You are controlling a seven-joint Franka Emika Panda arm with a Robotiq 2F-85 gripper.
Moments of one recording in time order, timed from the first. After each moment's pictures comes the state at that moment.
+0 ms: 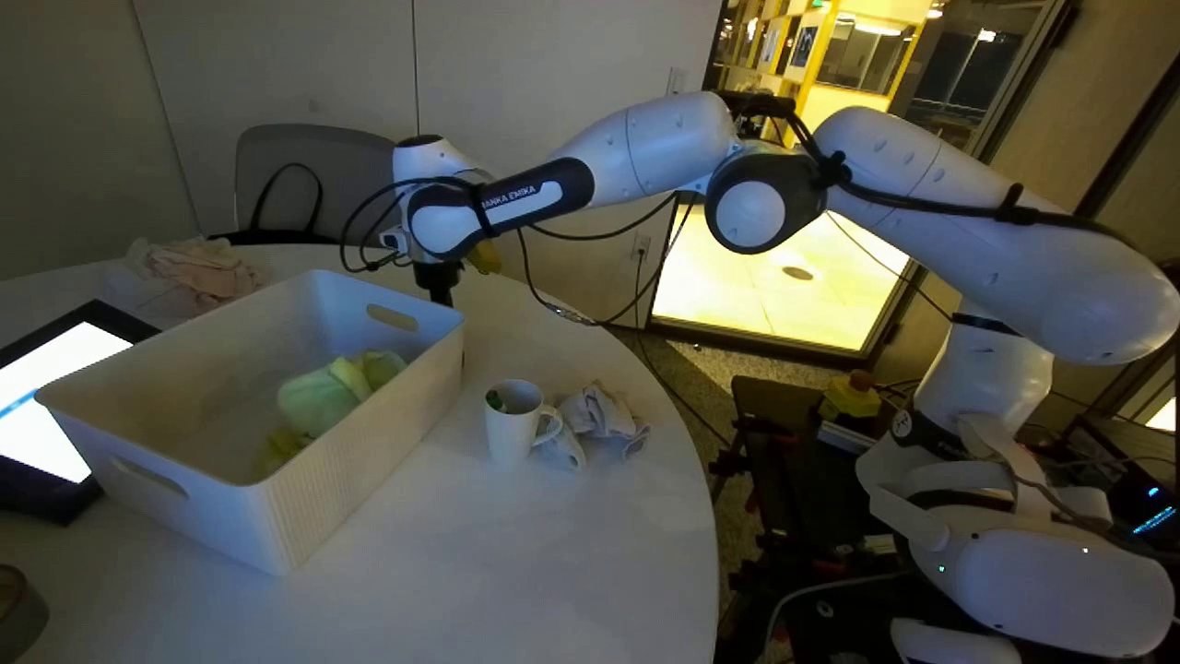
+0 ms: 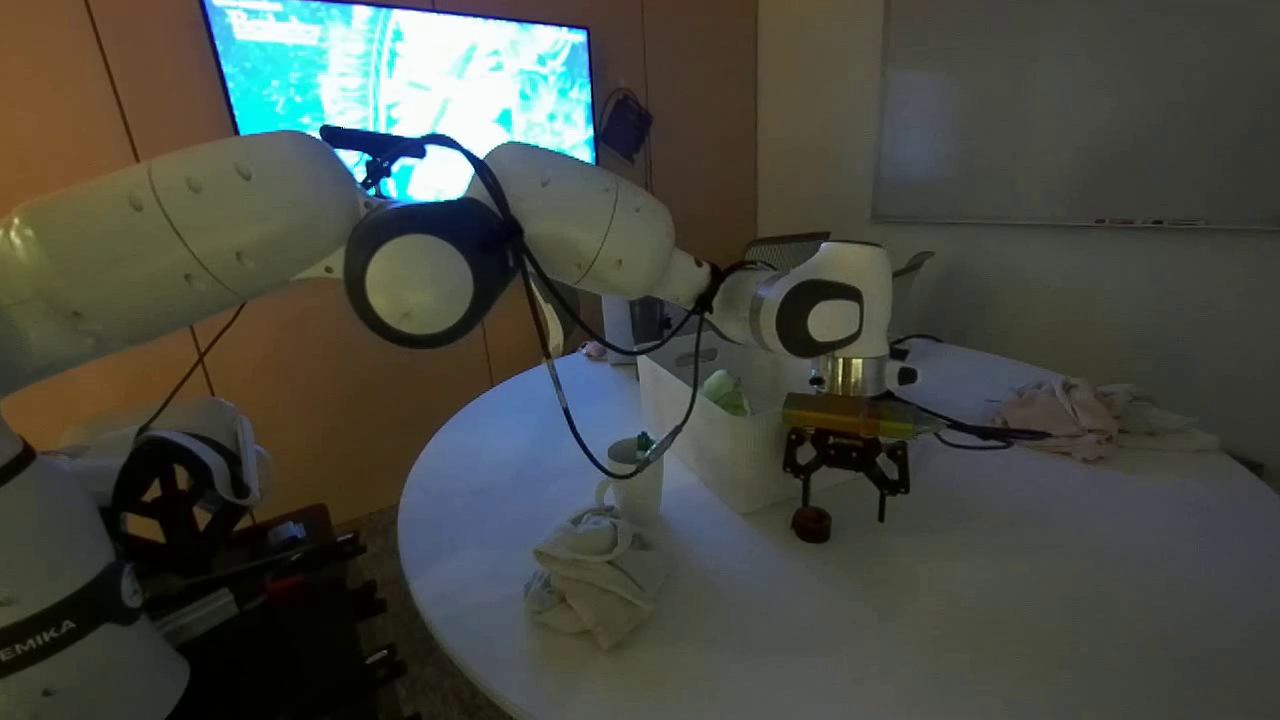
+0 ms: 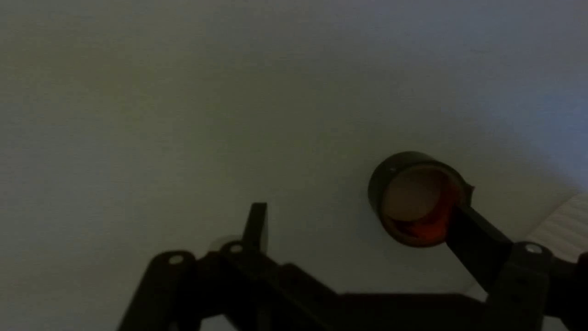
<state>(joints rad) -0.21 1.26 0.01 -0.76 -0.13 1.98 -0.66</state>
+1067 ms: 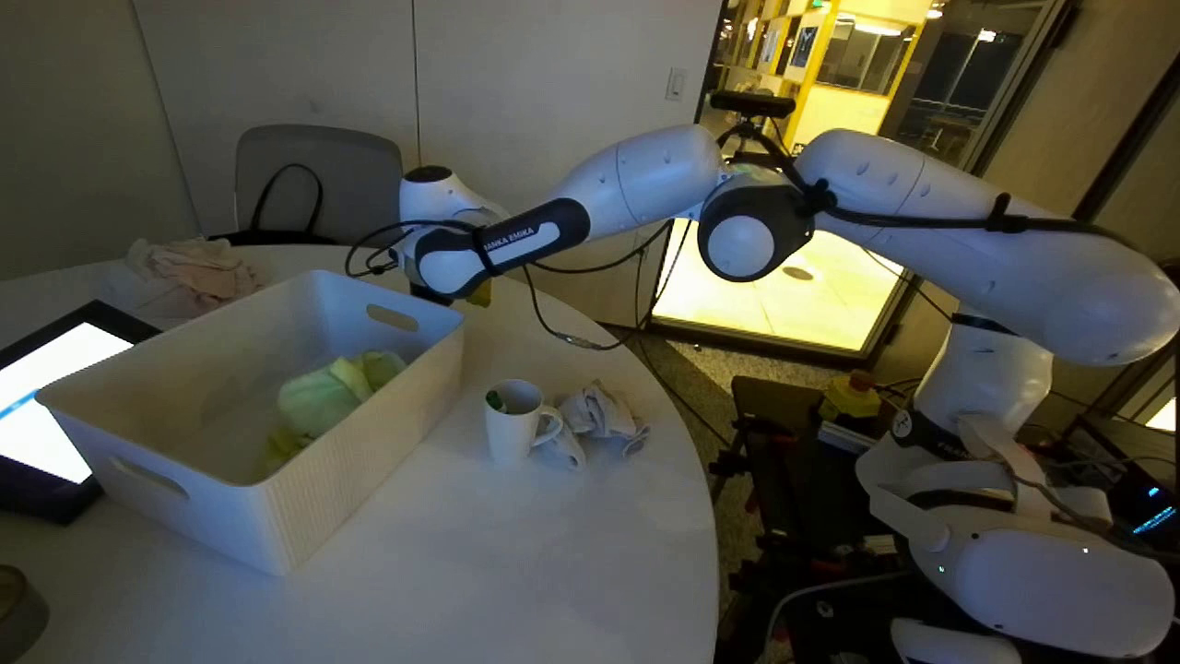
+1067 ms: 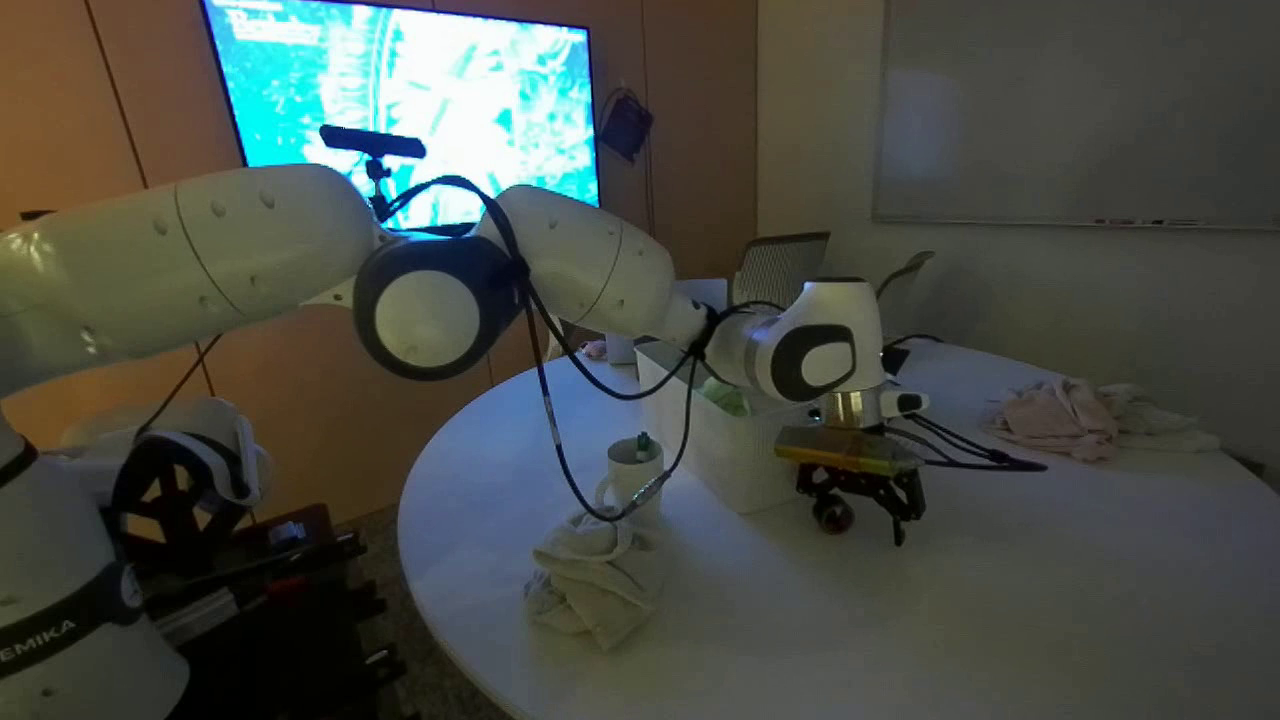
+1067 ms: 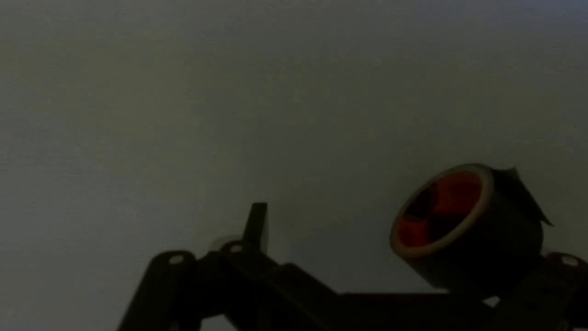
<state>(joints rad) -0.19 1.35 -0.04 -0.73 -0.13 2.18 -0.41</state>
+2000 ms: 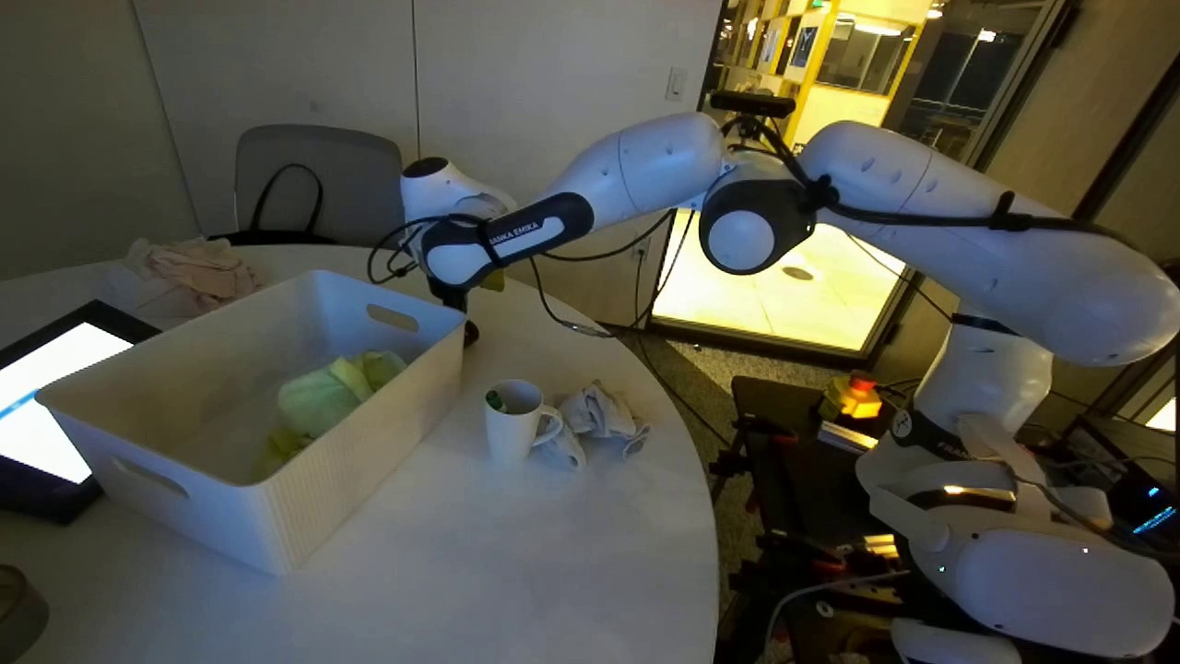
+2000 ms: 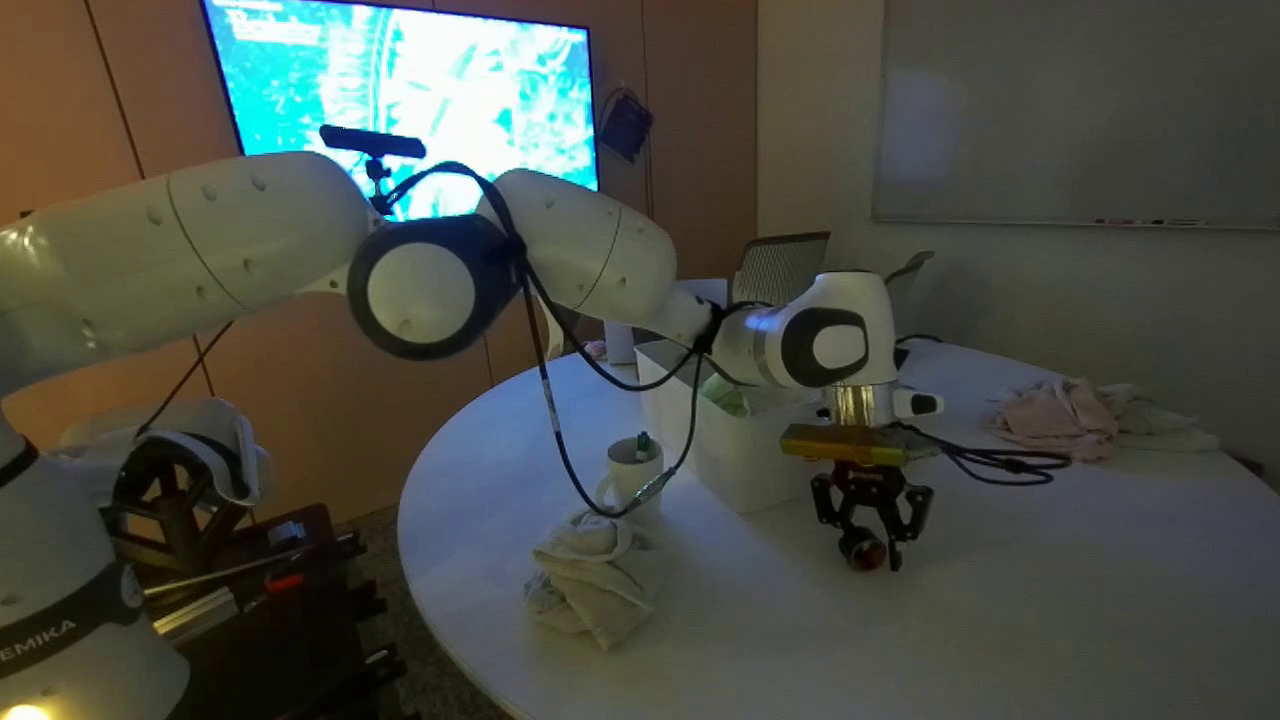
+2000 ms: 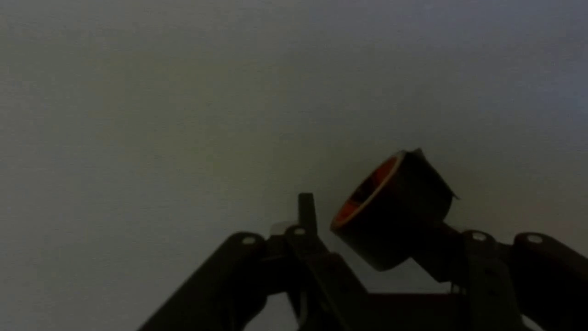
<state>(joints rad) -0.18 1.31 -0.11 -0.76 -0.19 2.05 -0.39</state>
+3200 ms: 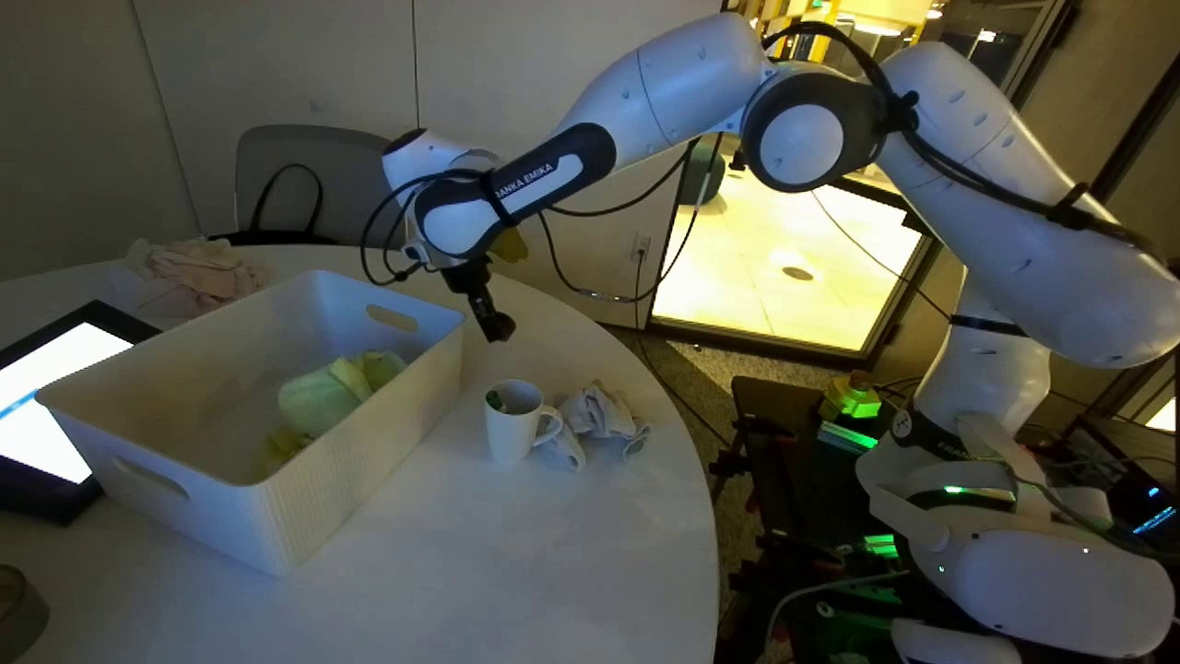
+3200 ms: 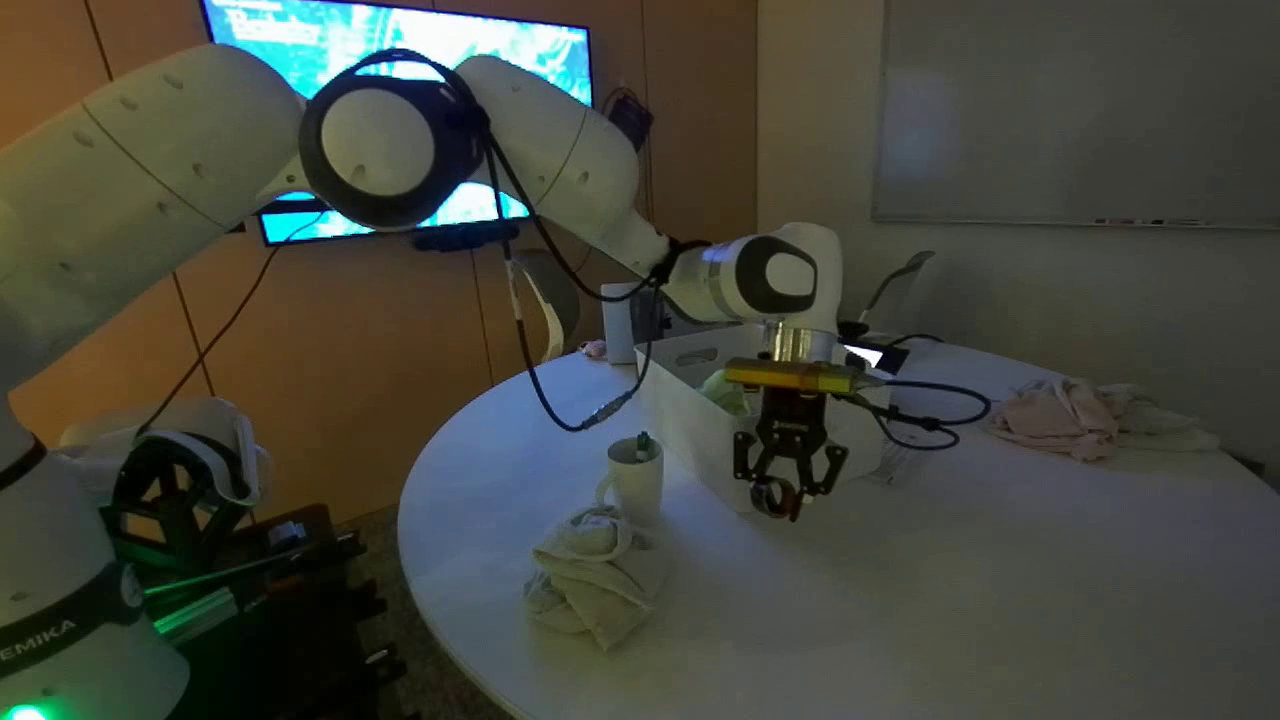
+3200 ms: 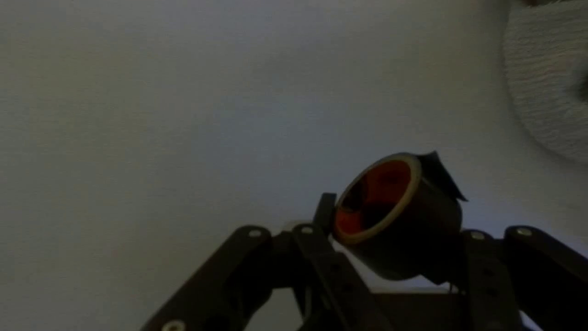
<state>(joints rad) -0.08 0.99 -0.10 -1.16 -0.22 1.84 -0.55</state>
